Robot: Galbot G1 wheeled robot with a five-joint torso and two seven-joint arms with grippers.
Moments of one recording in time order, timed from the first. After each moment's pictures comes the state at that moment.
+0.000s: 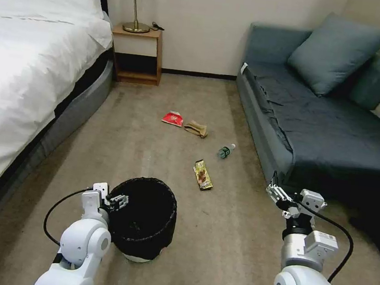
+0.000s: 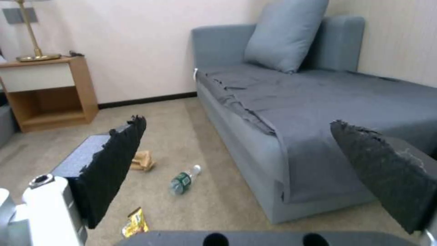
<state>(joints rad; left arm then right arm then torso) 1.32 -1.42 -0.47 -1.97 -0.39 0.74 -0.46 -1.48 1.55 0.57 2.24 0.09 -0.22 0.20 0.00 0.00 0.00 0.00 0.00</state>
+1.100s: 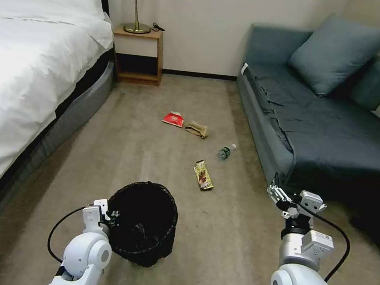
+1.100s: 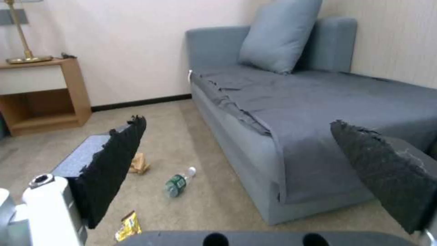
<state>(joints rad) 1.37 -1.43 -0.48 -1.95 -0.49 0.73 -0.48 -1.47 1.55 0.57 2.21 0.08 -0.19 0.21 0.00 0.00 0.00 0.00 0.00</state>
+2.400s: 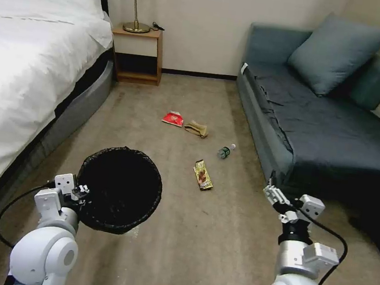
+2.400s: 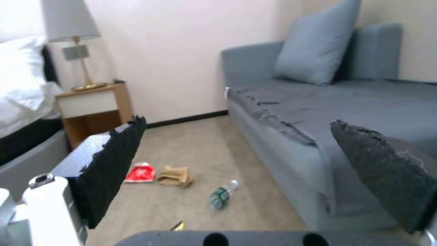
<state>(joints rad) 1.43 -1.44 -0.63 -2.25 -0.37 0.74 -0.42 -1.56 1.49 0.49 2.23 0.16 -0.01 0.18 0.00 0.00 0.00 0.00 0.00</state>
